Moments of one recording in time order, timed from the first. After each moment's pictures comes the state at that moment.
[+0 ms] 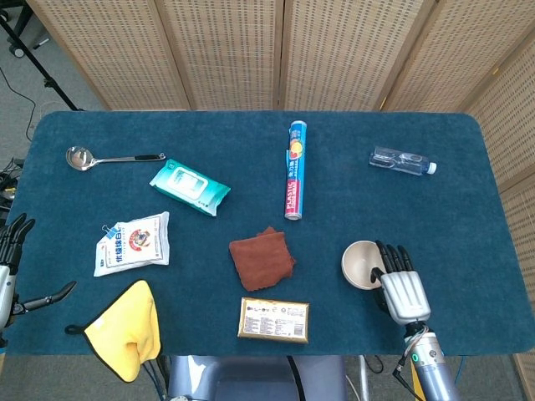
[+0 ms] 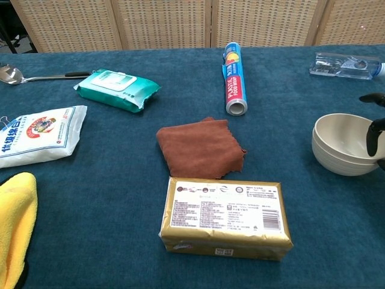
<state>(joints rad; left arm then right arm) -0.06 -1.10 -0.08 -1.75 1.56 1.61 -0.17 0.24 -1.44 0.04 -1.71 -1.35 1.32 -0.55</state>
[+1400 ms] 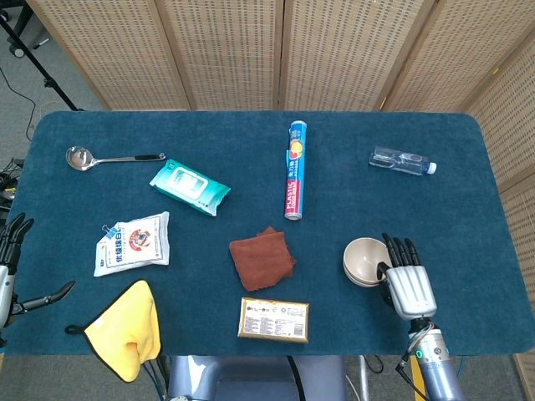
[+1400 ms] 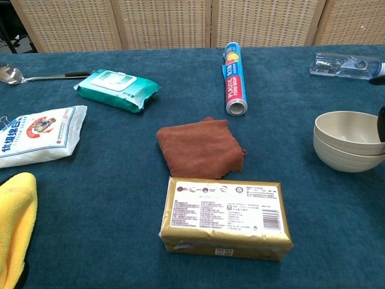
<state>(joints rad) -0.05 -1.10 -0.08 -1.75 1.56 1.62 -0.17 0.24 -1.41 0.06 -1.73 -1.35 1.35 -0.57</state>
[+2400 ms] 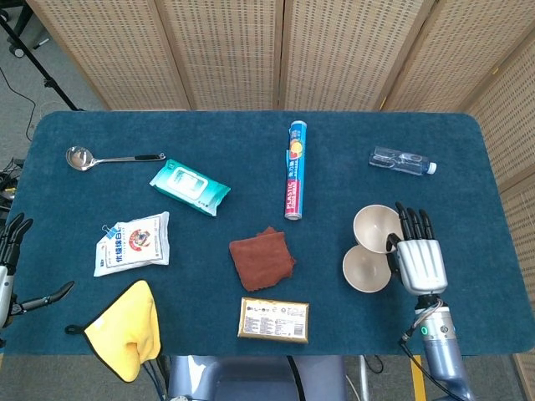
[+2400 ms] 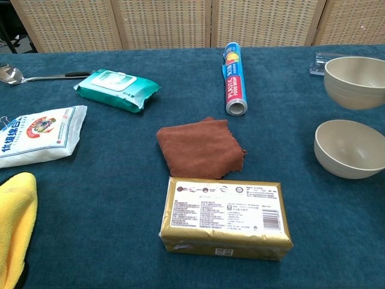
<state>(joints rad) -0.05 -1.10 -0.08 -1.75 1.56 1.61 -0.17 0.30 -1.38 0.19 -1.75 -1.30 1.37 -0.60</state>
